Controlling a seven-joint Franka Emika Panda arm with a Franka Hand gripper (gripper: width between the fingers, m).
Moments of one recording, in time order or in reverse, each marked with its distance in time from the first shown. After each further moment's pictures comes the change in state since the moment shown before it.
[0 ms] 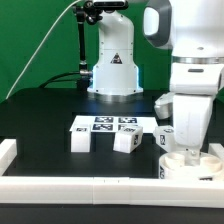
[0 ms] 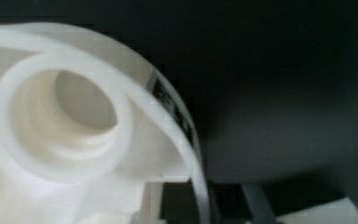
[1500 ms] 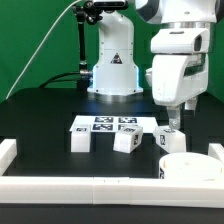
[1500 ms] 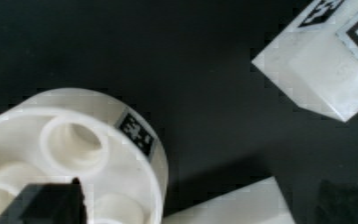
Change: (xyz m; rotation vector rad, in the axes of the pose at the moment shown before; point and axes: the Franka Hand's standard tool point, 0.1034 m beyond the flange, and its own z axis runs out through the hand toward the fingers) arm -0.026 -0.025 -0.050 -0.057 0.011 0.161
